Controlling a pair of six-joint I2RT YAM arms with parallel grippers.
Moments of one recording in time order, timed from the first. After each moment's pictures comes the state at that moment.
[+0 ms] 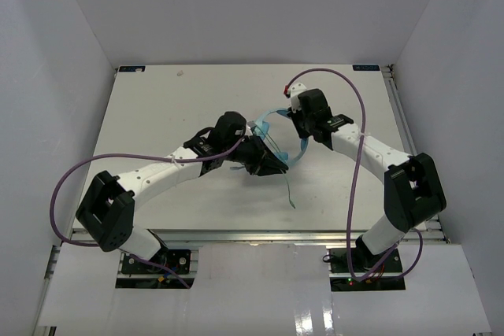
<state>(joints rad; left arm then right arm) -0.76 1.48 1.04 -0.17 0.60 -1.50 0.52 1.59 1.14 -0.27 0.14 -0.13</state>
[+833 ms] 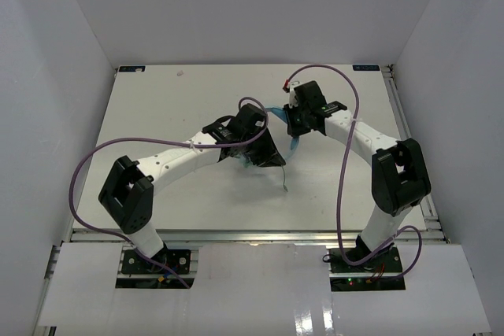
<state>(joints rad) -0.81 1.66 1.30 -0.45 0.28 -1.11 0.49 1.73 1.31 -0.44 -0.06 0.08</state>
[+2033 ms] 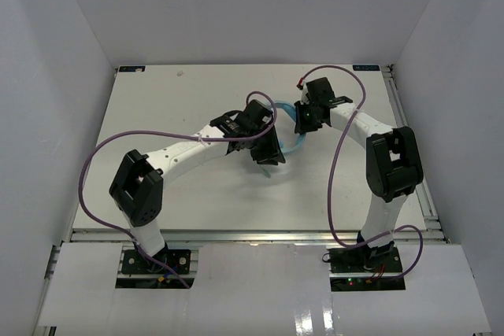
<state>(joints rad) -0.81 1.74 1.42 -0.57 0.21 -0.93 0.36 1.86 1.37 -0.45 -0.17 0.15</state>
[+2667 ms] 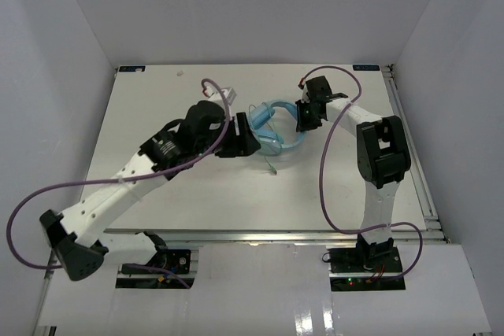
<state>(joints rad) -0.81 1.25 1.33 -0.65 -0.03 -0.68 0.32 2.03 1.48 -0.45 -0.16 0.16</state>
